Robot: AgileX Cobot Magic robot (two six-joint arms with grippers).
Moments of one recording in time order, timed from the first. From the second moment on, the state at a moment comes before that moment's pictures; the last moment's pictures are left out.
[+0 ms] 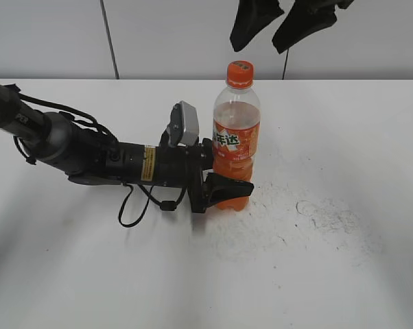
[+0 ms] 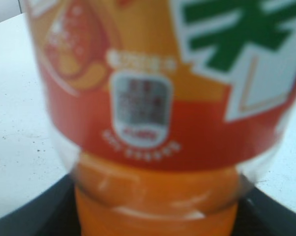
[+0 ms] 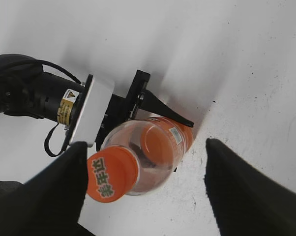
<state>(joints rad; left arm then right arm) -0.46 2.38 -1.26 1.22 -1.12 -0.50 0.39 1.86 -1.83 0.37 1.21 -0.10</state>
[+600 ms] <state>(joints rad) -0.46 2.38 -1.26 1.22 -1.11 -0.50 0.39 1.87 -1.84 0.47 1.21 -0.07</state>
